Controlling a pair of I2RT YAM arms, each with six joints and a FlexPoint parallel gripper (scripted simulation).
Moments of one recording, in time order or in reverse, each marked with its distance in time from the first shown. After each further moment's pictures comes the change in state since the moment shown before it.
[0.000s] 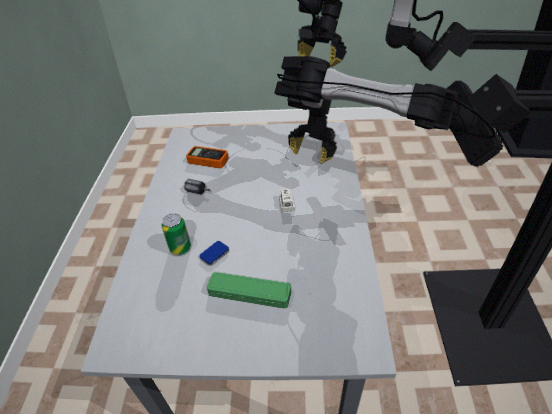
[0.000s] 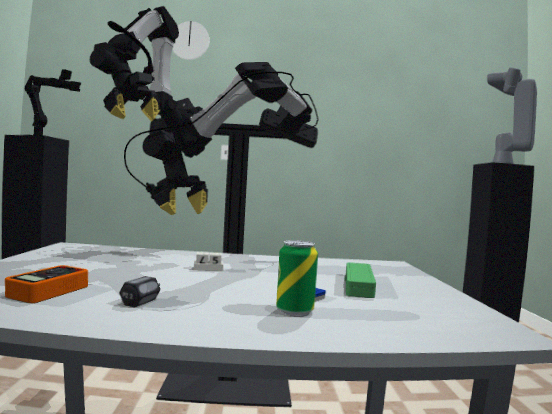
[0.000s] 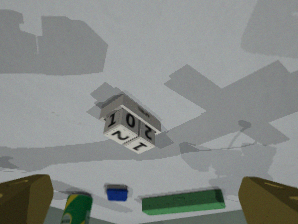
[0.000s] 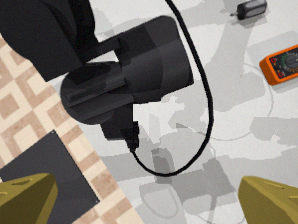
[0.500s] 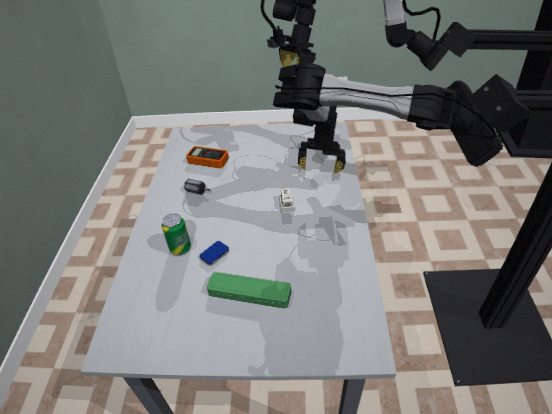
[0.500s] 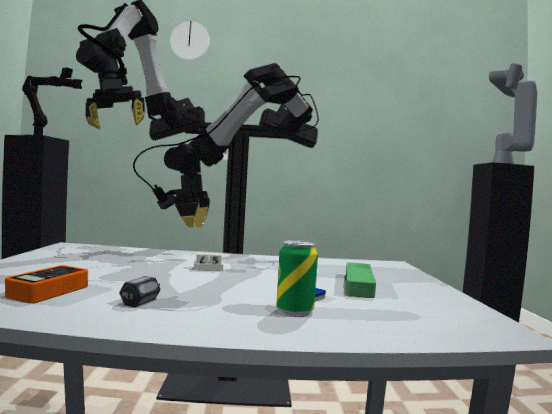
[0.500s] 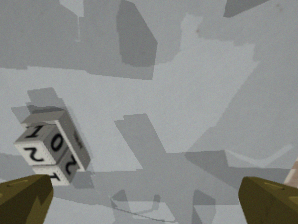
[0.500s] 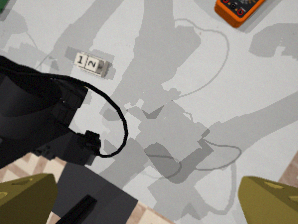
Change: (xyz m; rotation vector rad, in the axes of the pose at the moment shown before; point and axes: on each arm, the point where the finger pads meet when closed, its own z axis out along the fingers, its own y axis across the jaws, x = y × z) left arm -0.018 -0.039 0.033 0.049 -0.226 -0.533; right arm -0.008 -0.082 0.035 0.105 0.120 0.438
